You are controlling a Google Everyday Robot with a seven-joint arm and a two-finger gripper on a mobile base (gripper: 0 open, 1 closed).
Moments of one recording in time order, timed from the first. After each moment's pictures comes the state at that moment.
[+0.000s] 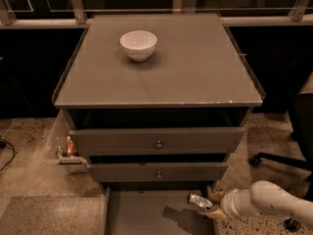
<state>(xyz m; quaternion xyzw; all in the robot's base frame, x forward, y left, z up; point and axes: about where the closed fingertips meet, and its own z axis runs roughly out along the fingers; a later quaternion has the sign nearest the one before) 0.438 -0.242 0.383 -0.51 0.81 0.14 0.26</state>
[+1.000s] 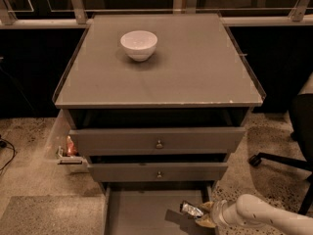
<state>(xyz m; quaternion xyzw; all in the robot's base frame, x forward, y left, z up) 0.441 -0.221 0.272 -0.51 0.80 0.16 0.27</state>
